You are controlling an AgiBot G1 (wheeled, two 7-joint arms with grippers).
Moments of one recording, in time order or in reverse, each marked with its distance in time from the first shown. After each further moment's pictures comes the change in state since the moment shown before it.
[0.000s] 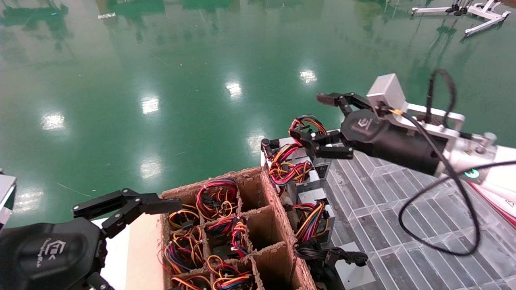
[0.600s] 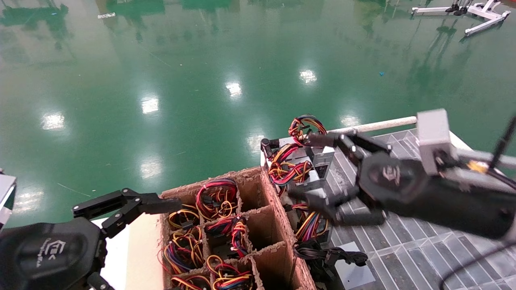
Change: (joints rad) left arm 0.000 0.000 0.000 0.000 0.000 0.000 0.000; right arm -0.252 0.180 0.139 0.400 0.118 -0.180 0.239
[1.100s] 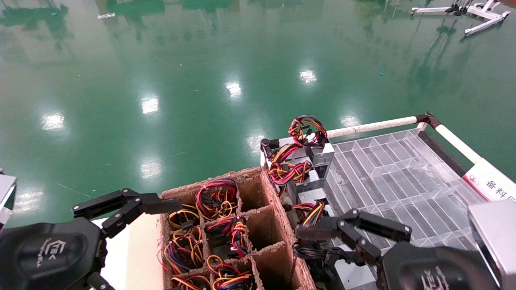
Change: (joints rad) left arm 0.000 0.000 0.000 0.000 0.000 0.000 0.000; right arm -0.169 0.120 0.093 0.268 0.080 -0.121 0.155
